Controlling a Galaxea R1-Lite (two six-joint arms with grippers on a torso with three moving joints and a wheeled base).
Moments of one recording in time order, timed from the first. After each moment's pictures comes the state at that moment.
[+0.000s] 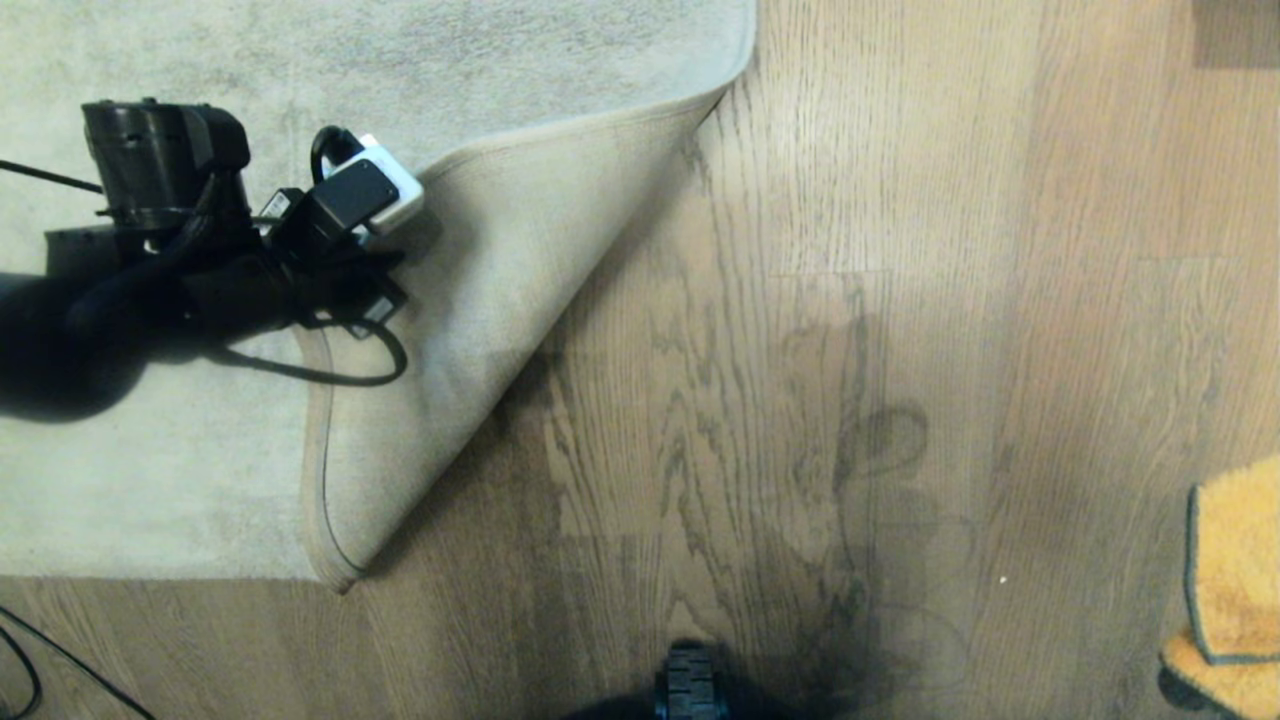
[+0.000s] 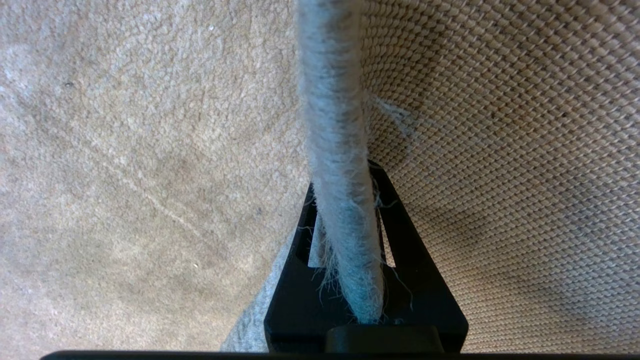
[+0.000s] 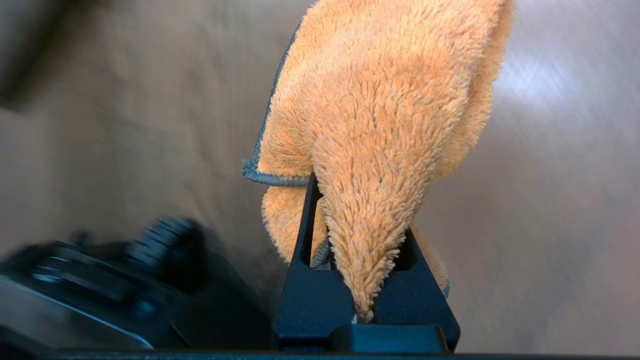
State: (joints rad) left arm -0.19 1.67 -1.16 -0.35 0.10 0.80; right arm 0.03 0.39 -0.23 -0.19 0.31 -0.16
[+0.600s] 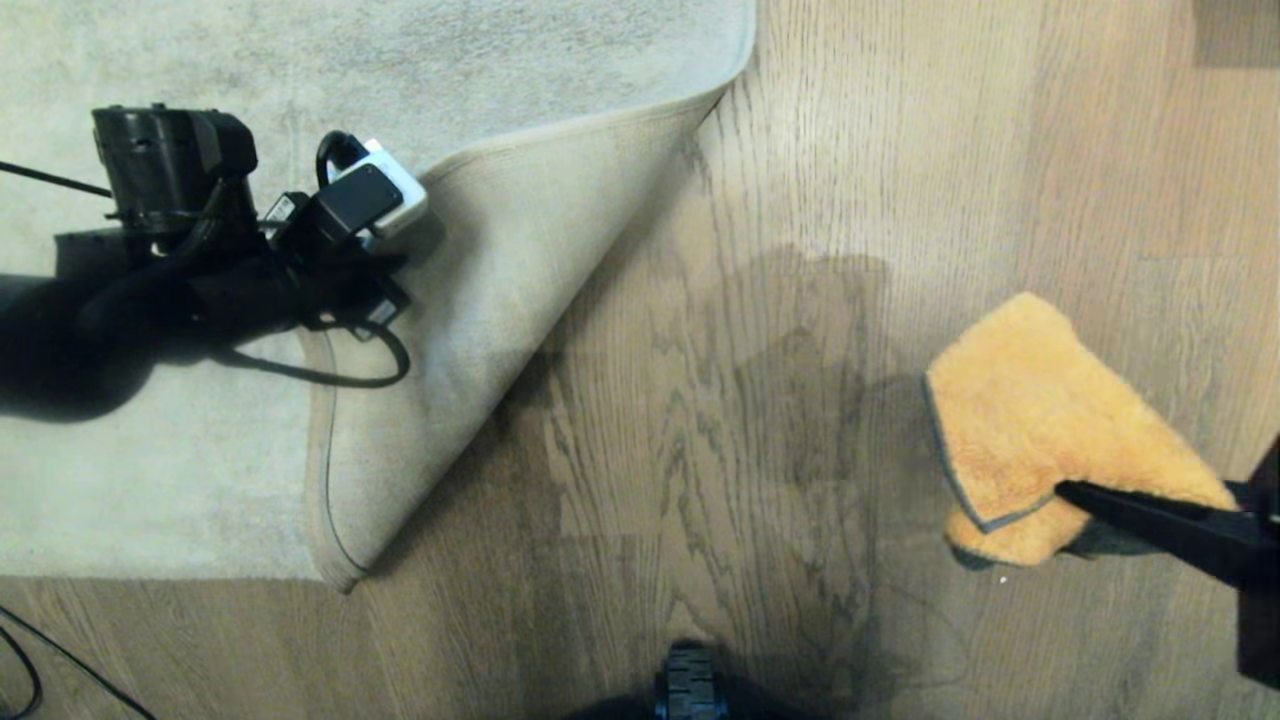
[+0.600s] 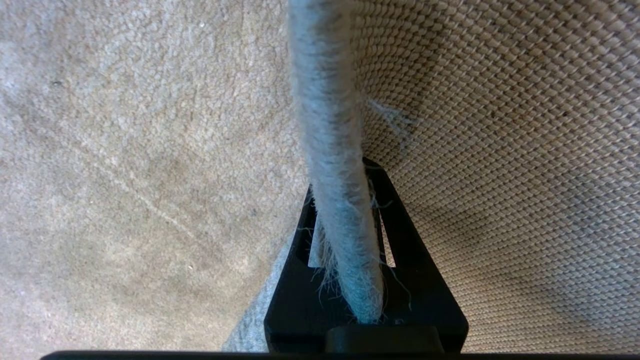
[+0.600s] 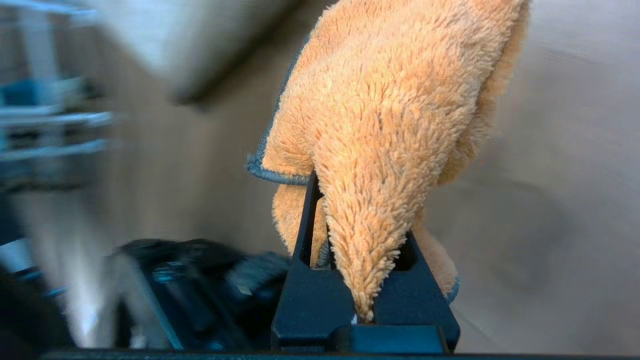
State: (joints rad) left arm -0.19 1.68 -1.16 -0.35 0.10 0.80; right arm 0.29 1.02 -0.40 -0.58 0.56 -0.20
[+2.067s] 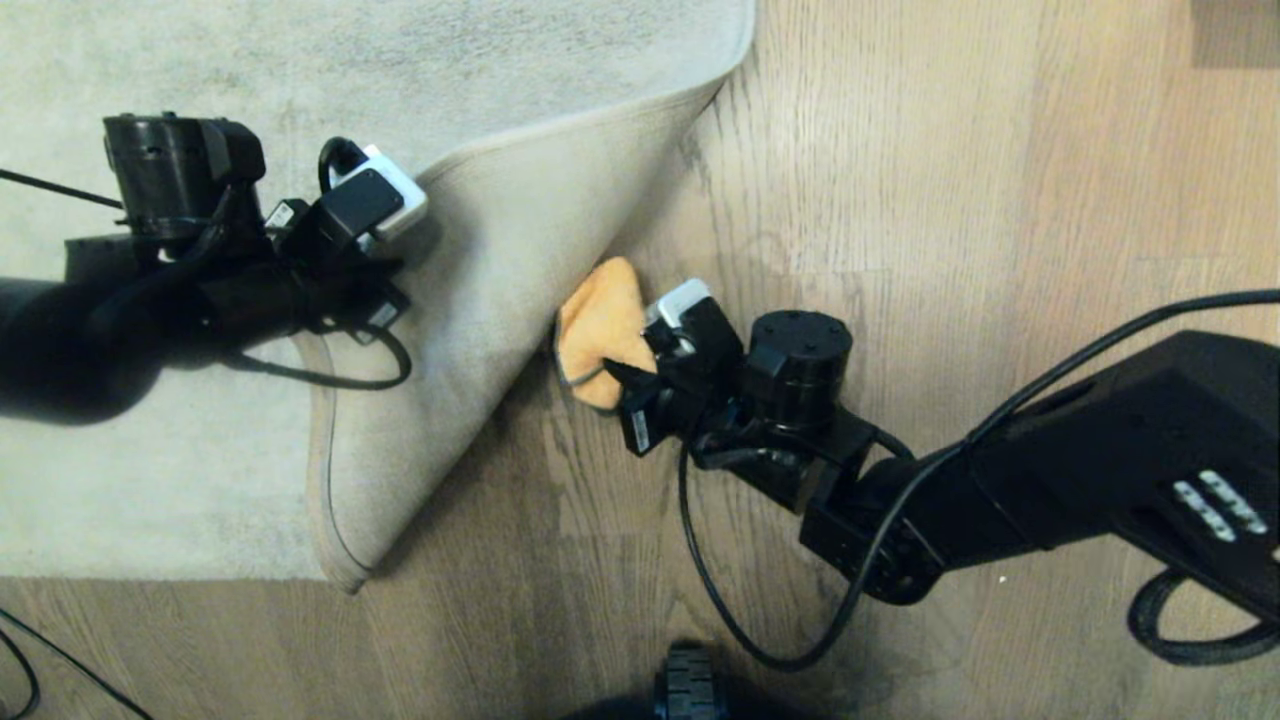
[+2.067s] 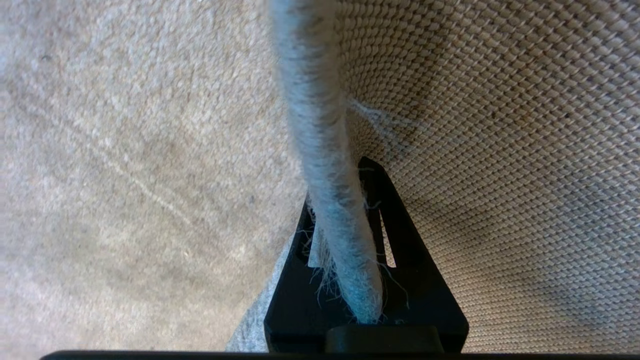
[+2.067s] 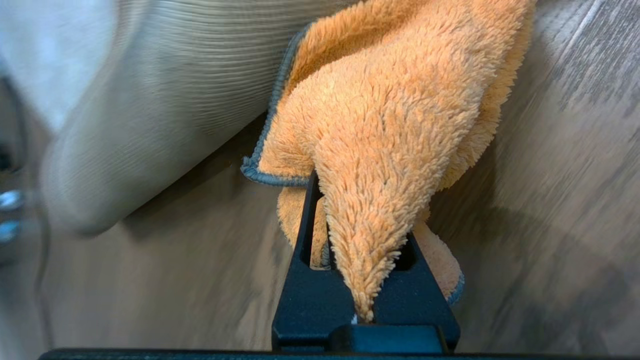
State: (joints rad) left arm -0.19 1.69 -1.15 -0.35 0.15 0.78; right arm 0.78 2.15 -1.19 -1.03 0.00 -0.19
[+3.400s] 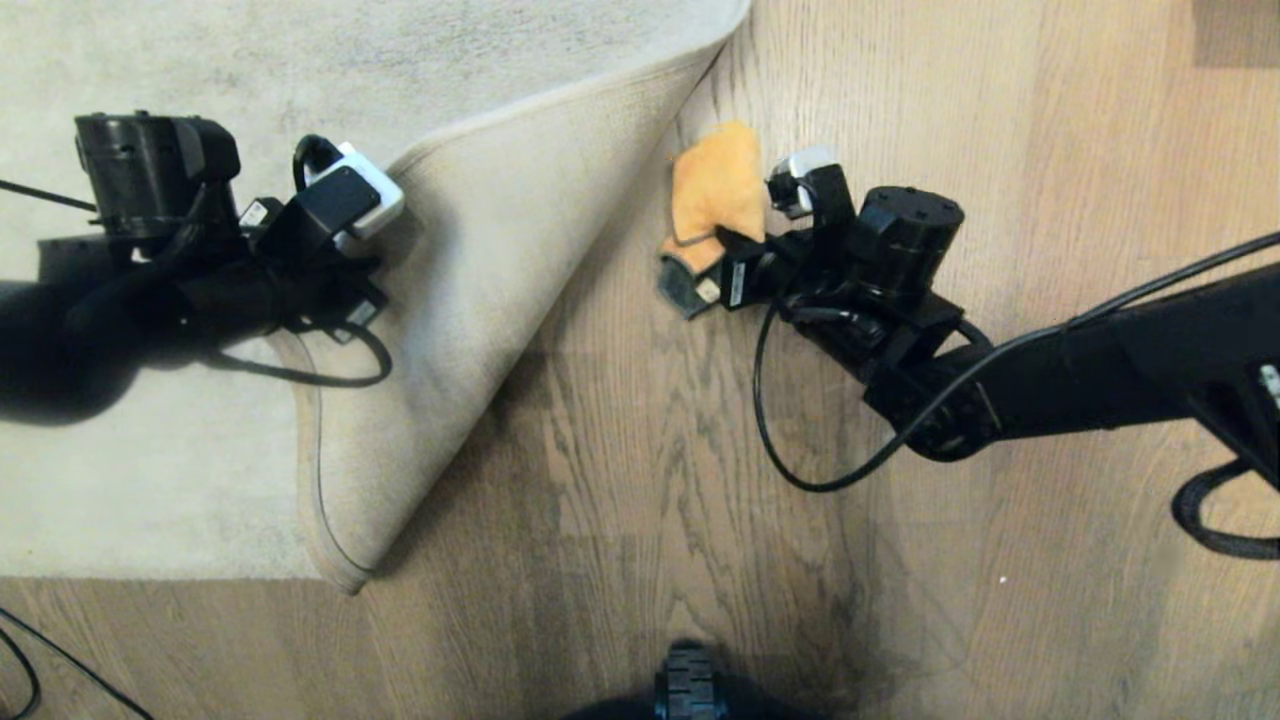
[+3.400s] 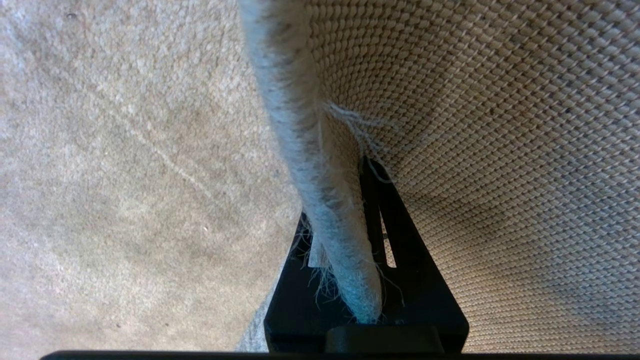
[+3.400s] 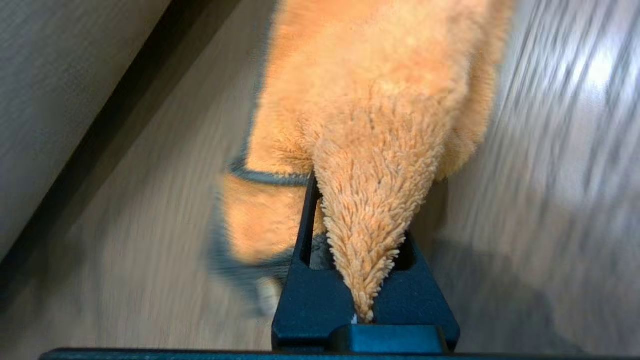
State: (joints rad) left arm -0.15 1.67 -1.13 -0.35 0.16 0.78; right arm 0.55 2.09 -1.38 -0.94 -0.06 -0.15
